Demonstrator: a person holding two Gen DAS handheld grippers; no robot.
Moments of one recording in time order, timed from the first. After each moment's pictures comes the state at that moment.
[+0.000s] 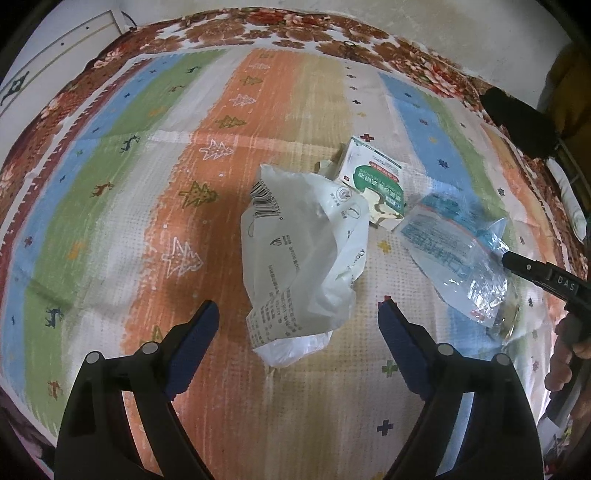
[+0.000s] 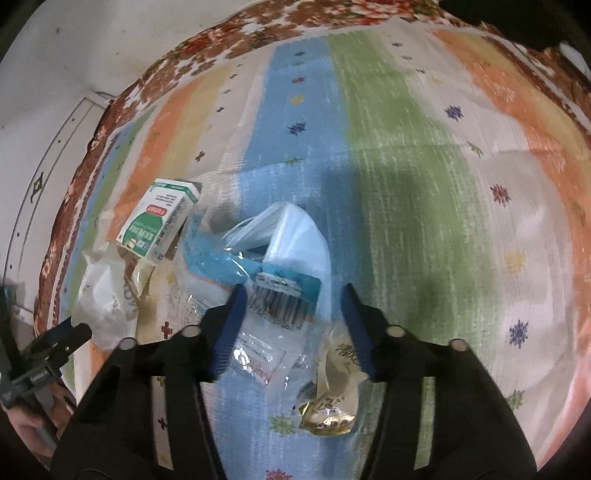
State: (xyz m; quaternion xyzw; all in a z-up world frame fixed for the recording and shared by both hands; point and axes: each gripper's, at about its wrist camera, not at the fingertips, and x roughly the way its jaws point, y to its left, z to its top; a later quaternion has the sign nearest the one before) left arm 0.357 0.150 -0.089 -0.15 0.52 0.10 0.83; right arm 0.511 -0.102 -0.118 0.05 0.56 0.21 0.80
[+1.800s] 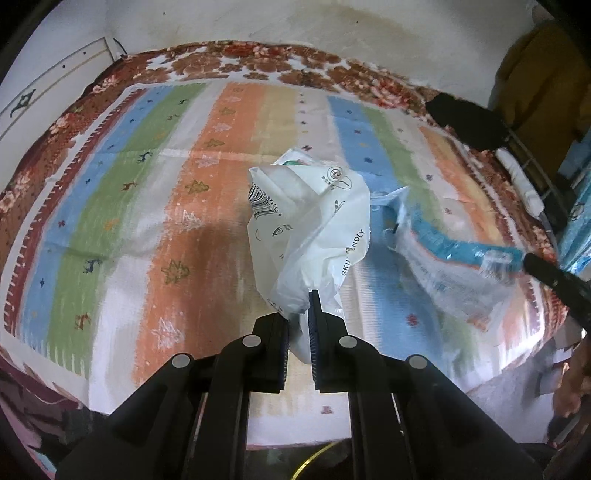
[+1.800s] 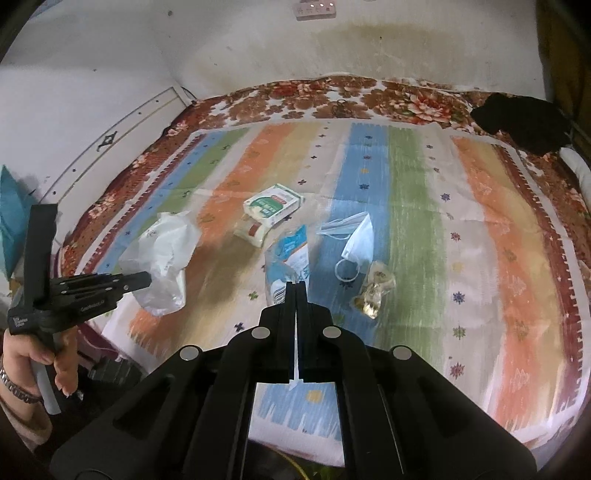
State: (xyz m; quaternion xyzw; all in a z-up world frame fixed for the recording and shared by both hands) left arm 0.241 0.098 0.005 -0.15 0.48 0.05 0.86; right arm 0.312 -0.125 0.046 -0.04 0.43 0.28 0.86
